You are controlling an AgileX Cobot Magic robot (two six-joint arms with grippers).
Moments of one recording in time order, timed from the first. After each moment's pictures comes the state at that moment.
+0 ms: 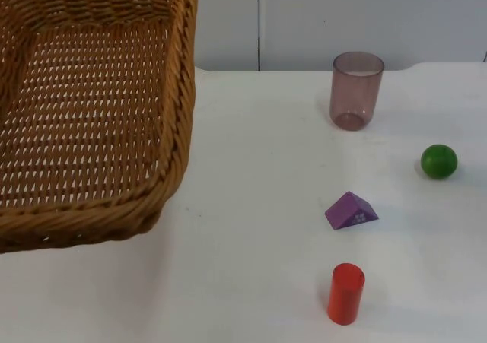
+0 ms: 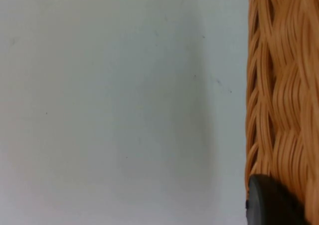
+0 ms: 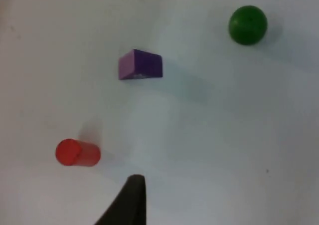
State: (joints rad) right arm 0.13 1.11 -0.87 0.24 0.85 -0.23; left arm 0.23 1.12 -0.58 -0.86 0.74 0.65
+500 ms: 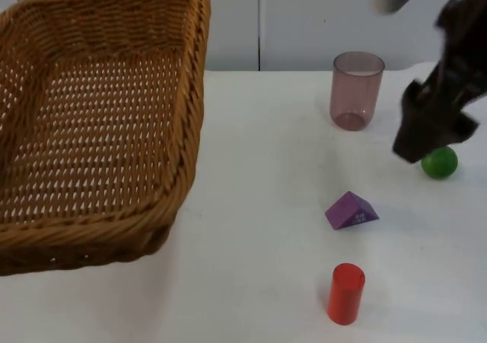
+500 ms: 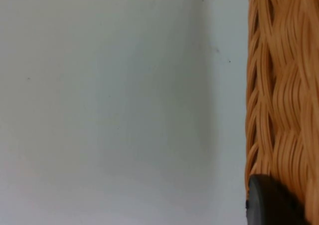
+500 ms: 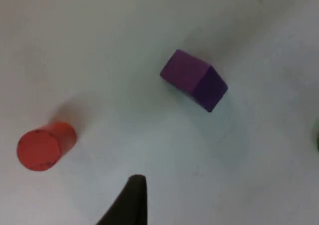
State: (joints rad) right arm 0.46 1.73 -1.26 -0.01 0.86 -0.48; left arm 0.23 1.19 -0.58 -0.86 0.79 0.65
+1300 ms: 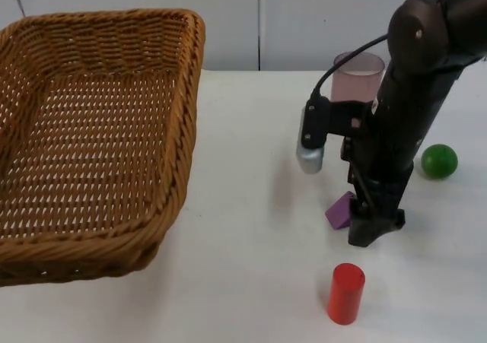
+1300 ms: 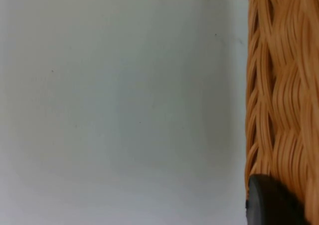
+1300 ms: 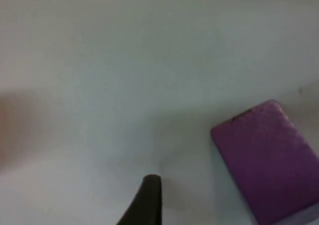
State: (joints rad) right arm 0.46 2.20 -1.43 0.06 0.72 -0.97; left arm 0.23 1.21 -0.58 -0.81 0.77 0.63
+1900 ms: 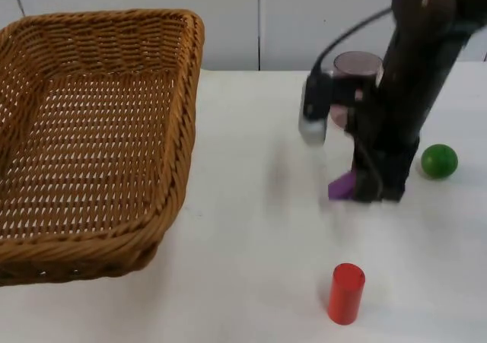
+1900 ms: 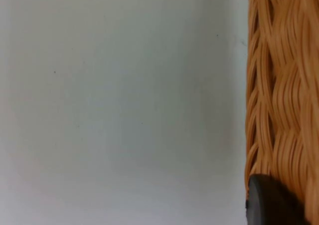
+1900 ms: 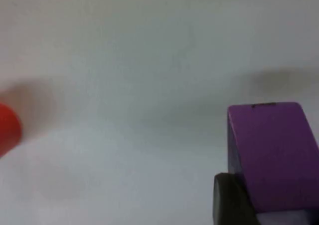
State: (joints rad) right arm 0.46 2.12 -1.51 0.06 0.88 -0.96; left arm 0.23 1.21 -0.58 -0.81 0.76 0.63
